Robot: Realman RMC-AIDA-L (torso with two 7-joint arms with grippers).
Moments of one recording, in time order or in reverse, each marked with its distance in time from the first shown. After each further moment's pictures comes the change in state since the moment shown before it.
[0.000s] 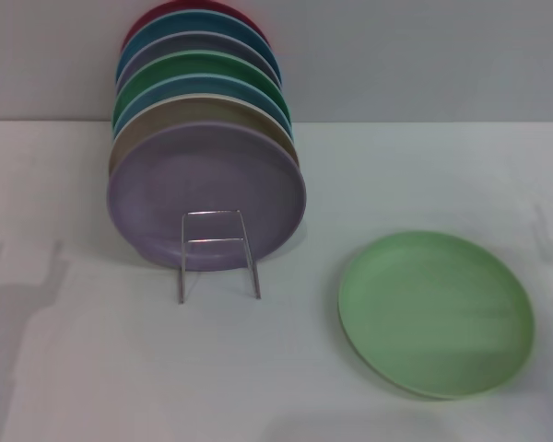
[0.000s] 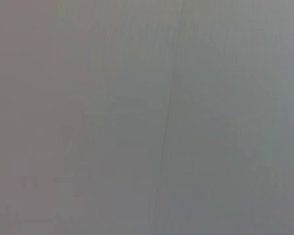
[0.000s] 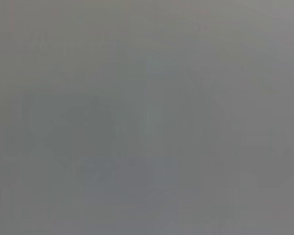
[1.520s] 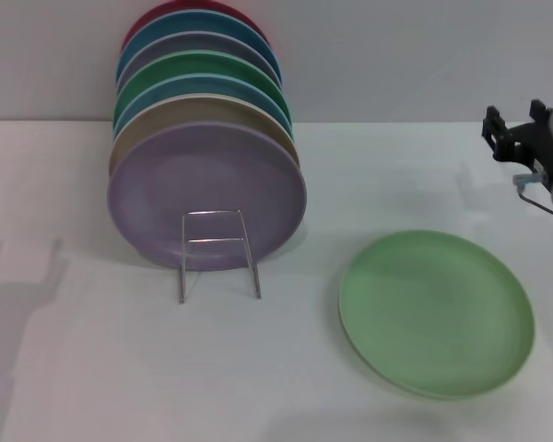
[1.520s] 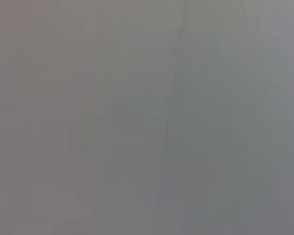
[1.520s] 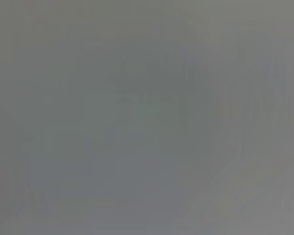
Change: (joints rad) left arm -0.004 0.000 -0.001 0.000 -0.006 0.001 -0.001; right arm -0.140 -0.018 0.910 0.981 -0.034 1.201 -1.003
